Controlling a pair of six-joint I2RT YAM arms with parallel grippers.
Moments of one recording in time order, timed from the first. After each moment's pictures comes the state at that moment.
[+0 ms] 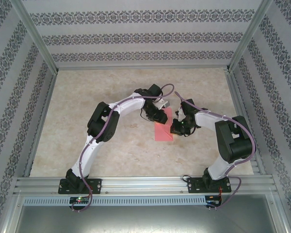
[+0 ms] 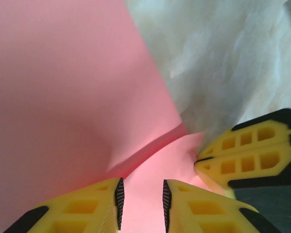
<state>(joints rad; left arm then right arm) -0.64 2.38 1.96 -0.84 0.59 -0.18 0.26 1.66 0.84 -0.50 -0.45 0.43</state>
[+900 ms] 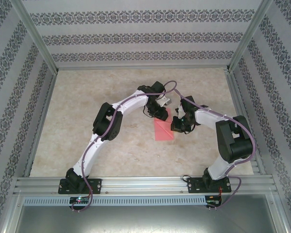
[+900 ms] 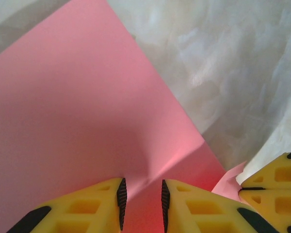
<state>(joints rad) -0.64 2.51 2.18 -0.97 0.50 -0.11 0.26 1.67 0.90 -0.56 -0.41 0.40</state>
